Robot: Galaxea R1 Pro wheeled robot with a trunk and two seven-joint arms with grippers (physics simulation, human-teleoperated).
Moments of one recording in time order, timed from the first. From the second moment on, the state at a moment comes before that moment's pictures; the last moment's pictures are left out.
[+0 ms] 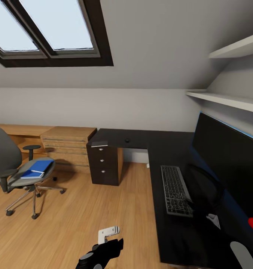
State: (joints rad) left arm -0.03 -0.16 -0.34 -1.41 0.47 0.58 0.44; right arm -0.11 -0.16 -0.21 -1.33 -1.42 0.47 -0.09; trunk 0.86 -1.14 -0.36
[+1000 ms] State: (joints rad) left arm -0.03 -0.10 -0.34 -1.38 0.47 0.58 0.45; right arm -0.11 -0.16 -0.14 -1.34 -1.41 0.47 -0.09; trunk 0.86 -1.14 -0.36
